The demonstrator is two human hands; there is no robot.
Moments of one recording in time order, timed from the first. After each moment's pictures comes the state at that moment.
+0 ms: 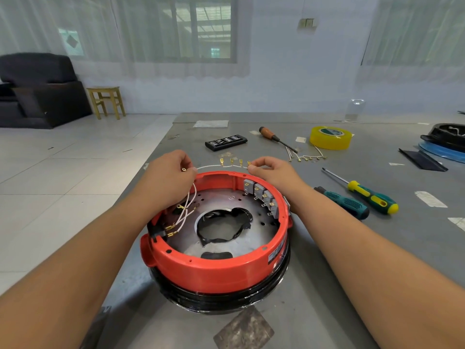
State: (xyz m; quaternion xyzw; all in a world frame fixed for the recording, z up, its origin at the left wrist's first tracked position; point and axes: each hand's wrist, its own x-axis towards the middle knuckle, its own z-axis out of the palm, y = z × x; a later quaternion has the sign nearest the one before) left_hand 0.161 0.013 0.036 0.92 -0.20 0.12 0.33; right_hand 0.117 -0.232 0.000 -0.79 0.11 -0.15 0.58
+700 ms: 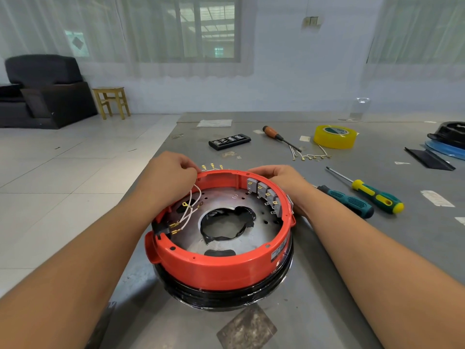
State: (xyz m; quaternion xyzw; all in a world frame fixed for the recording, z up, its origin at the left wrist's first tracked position) left_hand 0.161 0.017 0.039 0.92 -0.15 0.09 0.35; right_hand 0.107 -0.235 -0.003 -0.77 0.10 -0.06 0.62
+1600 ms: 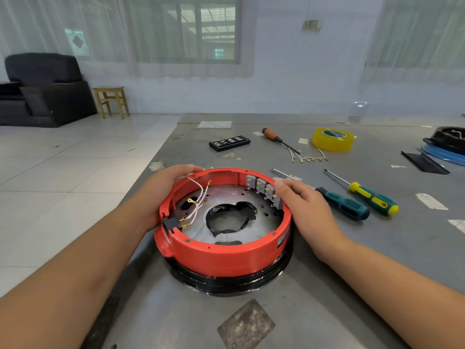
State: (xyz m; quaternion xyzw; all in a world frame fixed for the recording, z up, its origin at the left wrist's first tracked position) left_hand 0.164 0.035 0.012 0.66 -0.09 -0.20 0.72; right_hand 0.024 -0.216 -0.020 -0.80 0.10 -0.26 0.53
